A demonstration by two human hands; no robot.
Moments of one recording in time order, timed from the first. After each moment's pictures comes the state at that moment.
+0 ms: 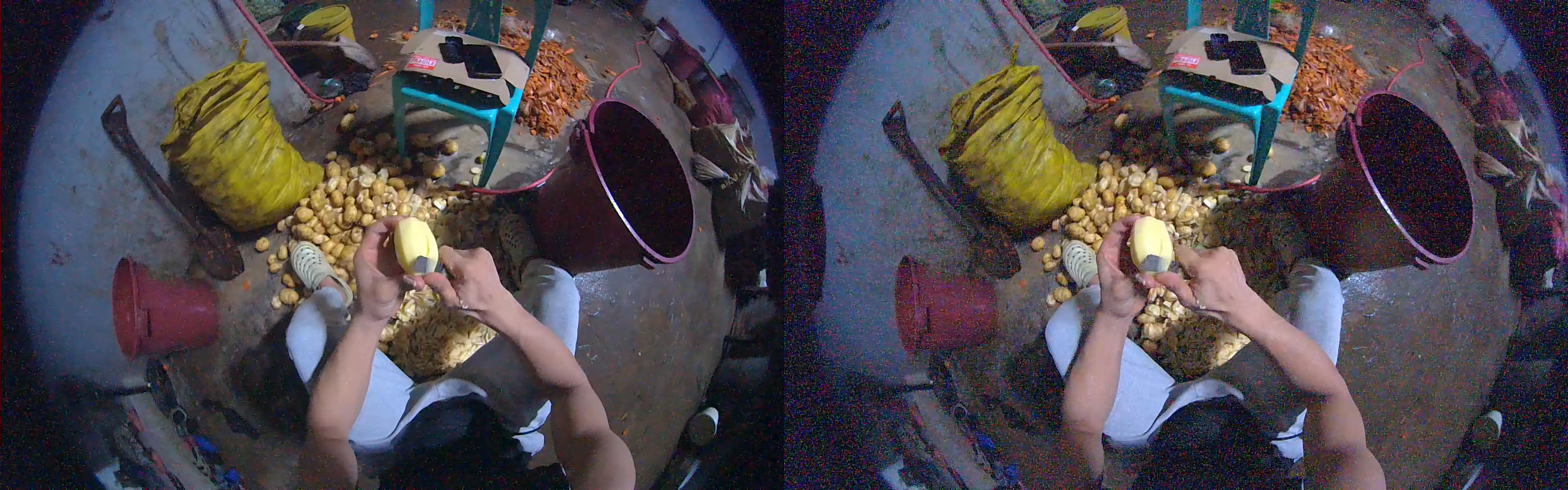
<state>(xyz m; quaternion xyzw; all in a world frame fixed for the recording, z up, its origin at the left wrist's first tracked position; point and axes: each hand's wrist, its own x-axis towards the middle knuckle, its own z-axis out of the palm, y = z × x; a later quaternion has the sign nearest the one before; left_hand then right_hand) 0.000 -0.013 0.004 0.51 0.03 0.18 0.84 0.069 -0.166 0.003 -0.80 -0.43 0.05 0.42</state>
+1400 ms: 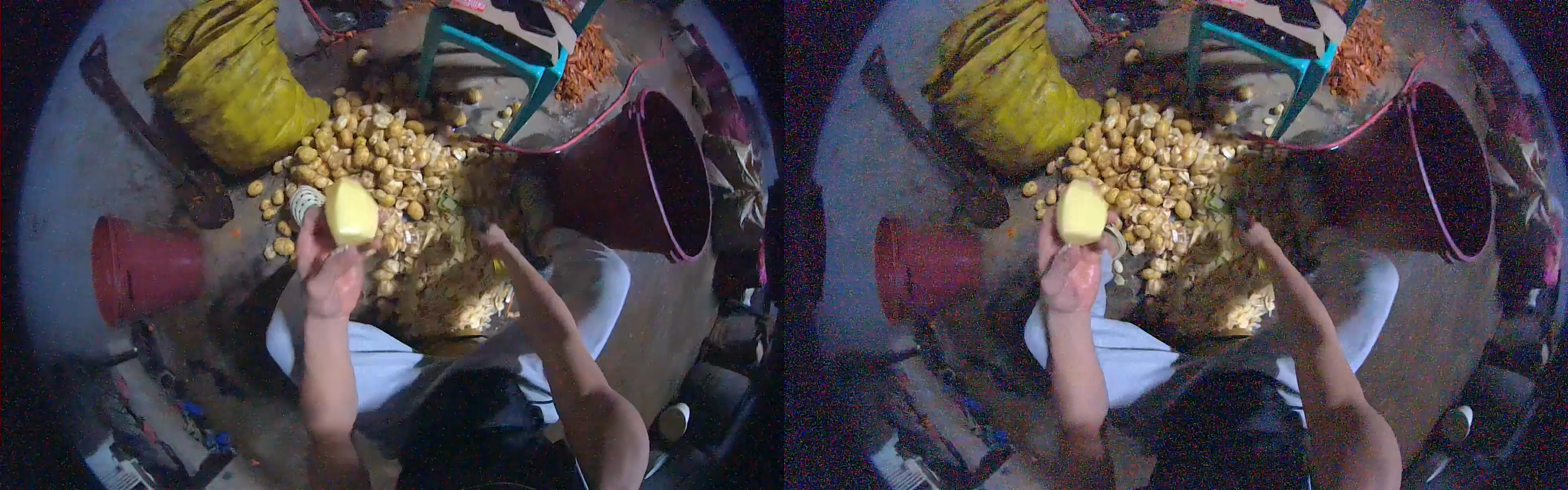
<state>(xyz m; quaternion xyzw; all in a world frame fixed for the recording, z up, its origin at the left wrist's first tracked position) -0.078 0.082 0.010 0.41 0.12 0.24 0.87 0.115 -0.186 -0.335 -0.89 -0.16 0.34 0.25</state>
